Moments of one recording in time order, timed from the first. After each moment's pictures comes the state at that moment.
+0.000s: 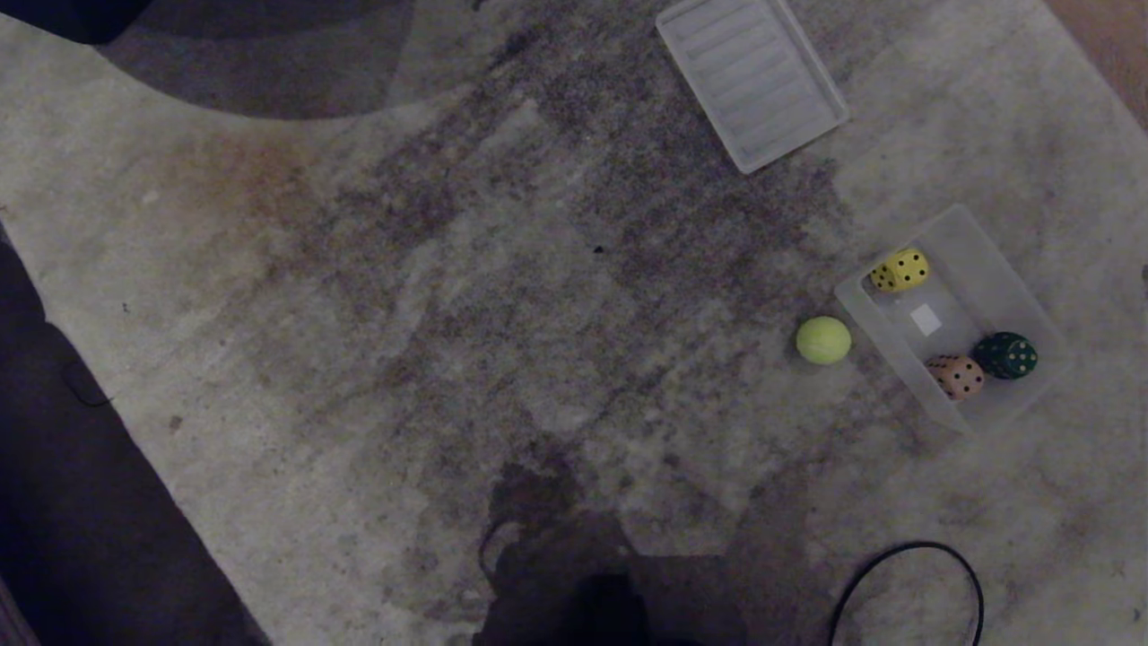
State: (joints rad) left arm -0.01 0.00 0.00 0.00 0.03 -0.01; right arm 0.01 0.00 -0.01 0.03 0.00 0.03
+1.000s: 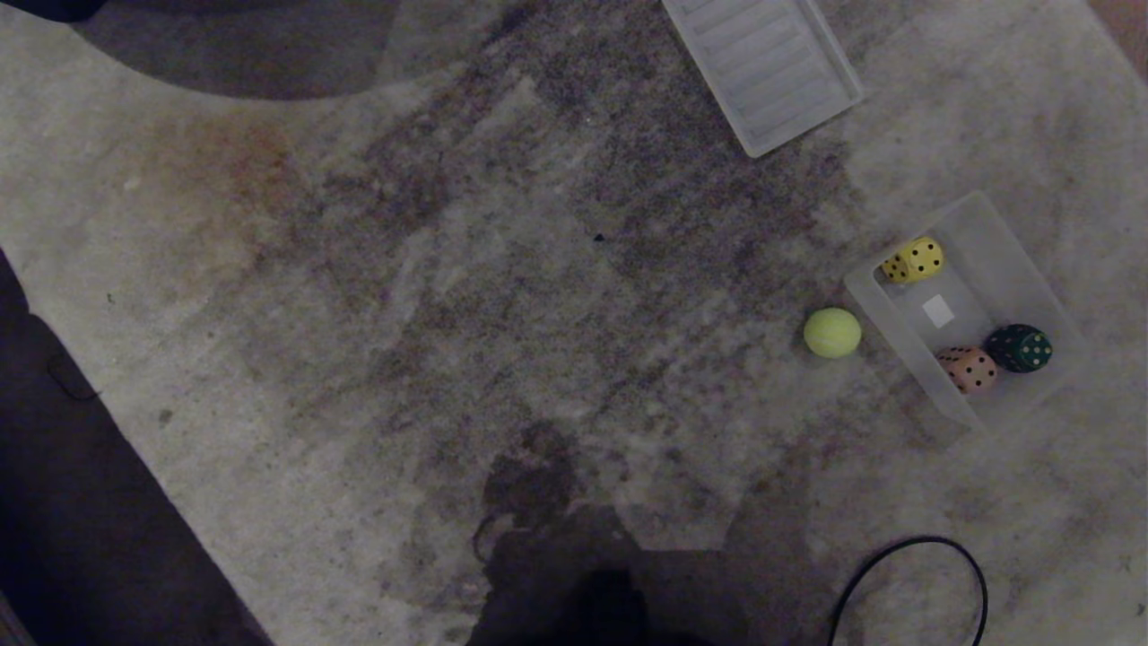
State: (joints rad) left arm -0.01 0.00 0.00 0.00 0.03 -0.01; right arm 0.01 0.01 -0.06 0.07 0.00 -0.01
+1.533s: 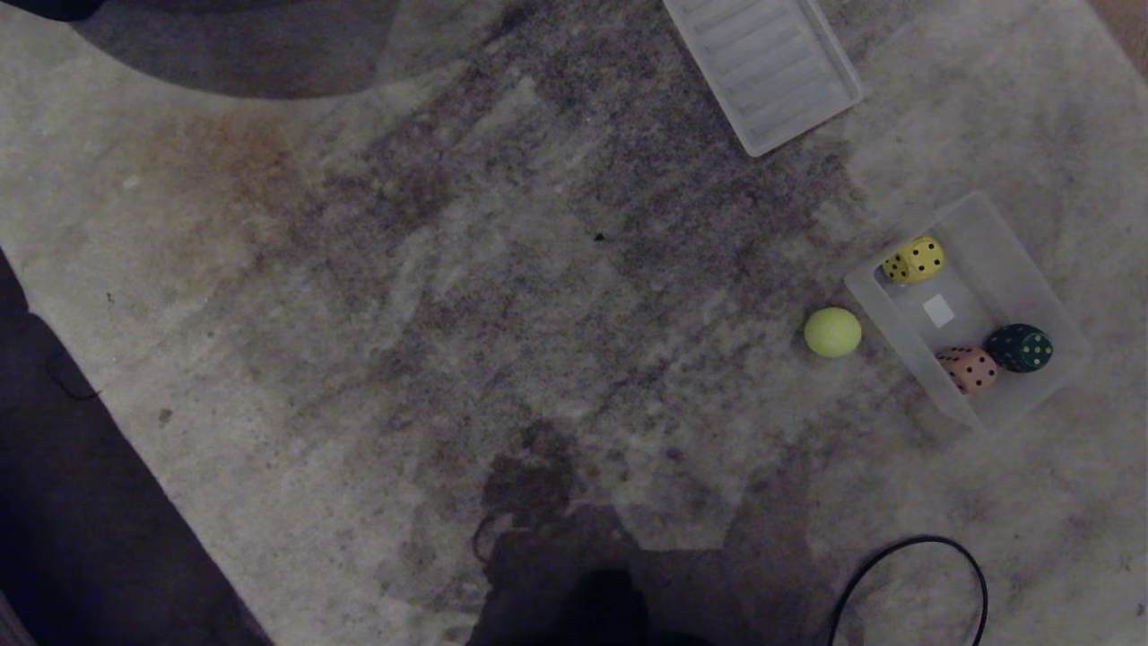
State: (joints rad) left arm -0.01 0.00 0.00 0.00 0.04 -0.01; right arm 0.00 0.48 -0.33 0.11 0.00 0.08
